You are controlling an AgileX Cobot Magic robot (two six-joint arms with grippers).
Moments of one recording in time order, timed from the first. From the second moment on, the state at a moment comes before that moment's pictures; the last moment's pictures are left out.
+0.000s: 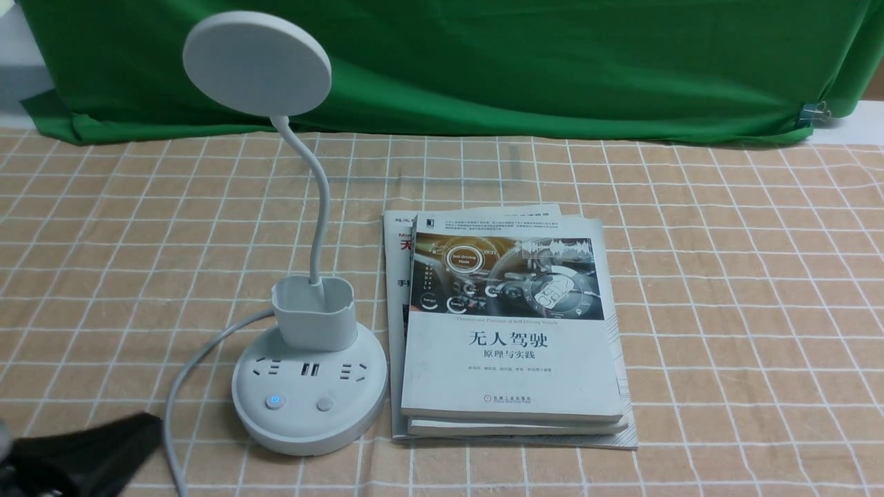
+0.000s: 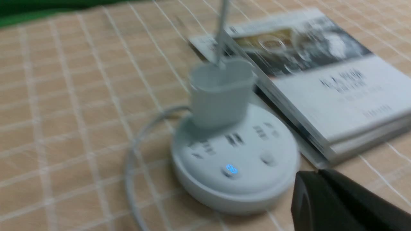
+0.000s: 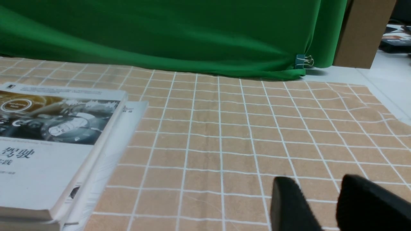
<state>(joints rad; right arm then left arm) 0.06 0.00 0.01 -0.15 0.24 0.10 -0.37 0.35 -0.24 -0.05 0.27 0.12</state>
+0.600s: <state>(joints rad) 0.06 0.00 0.01 -0.15 0.24 0.10 0.02 0.00 0.00 -0.12 0.15 0.09</state>
